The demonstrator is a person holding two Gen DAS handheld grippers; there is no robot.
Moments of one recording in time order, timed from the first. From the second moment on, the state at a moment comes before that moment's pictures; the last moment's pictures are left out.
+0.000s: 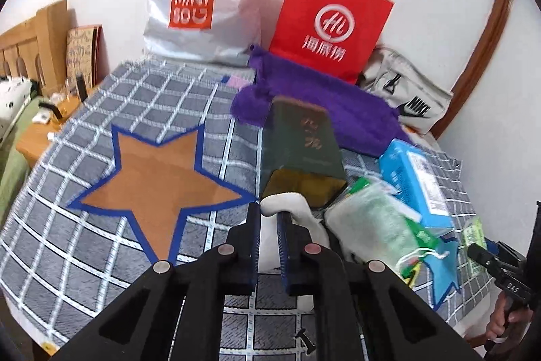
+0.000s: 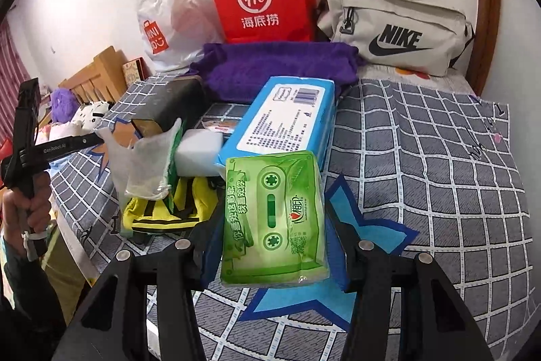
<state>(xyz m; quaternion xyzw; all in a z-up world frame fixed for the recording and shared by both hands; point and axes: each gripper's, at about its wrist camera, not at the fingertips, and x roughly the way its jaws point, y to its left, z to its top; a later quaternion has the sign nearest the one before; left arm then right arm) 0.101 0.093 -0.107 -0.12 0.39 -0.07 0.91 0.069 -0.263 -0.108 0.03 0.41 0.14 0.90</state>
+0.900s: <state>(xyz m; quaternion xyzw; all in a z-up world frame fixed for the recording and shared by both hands) 0.082 0.072 -0.026 -0.08 0.34 -0.07 0.94 0.074 -0.240 -0.065 0.03 0.38 0.16 0.91</state>
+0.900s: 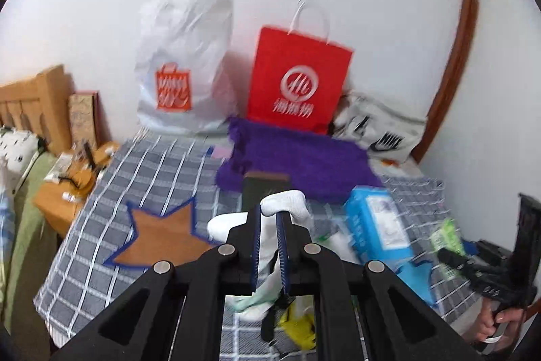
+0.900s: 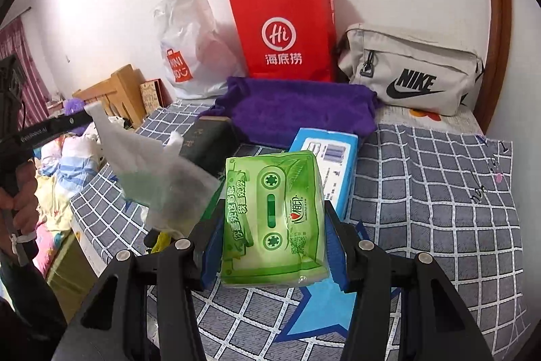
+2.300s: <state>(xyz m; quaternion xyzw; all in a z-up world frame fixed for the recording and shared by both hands) 0.102 0.021 -0.127 -0.07 0.41 -0.18 0.89 0.079 -0.241 -0.156 0.02 0.48 0.16 0.86</state>
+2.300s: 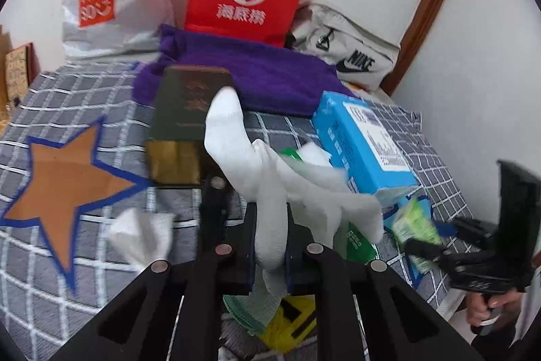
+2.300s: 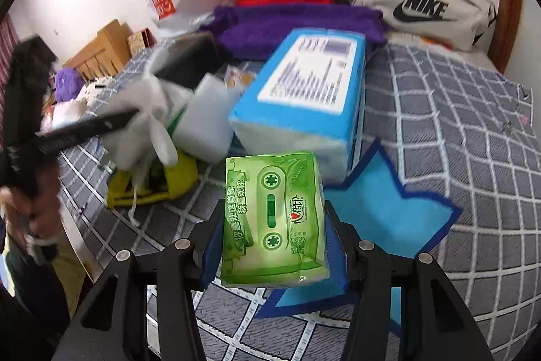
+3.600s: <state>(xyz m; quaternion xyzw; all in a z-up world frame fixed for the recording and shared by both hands) 0.092 0.063 -0.123 -0.08 0.40 -0.09 0.91 0.062 -0.243 -0.143 0.01 0.46 0.15 0.88</state>
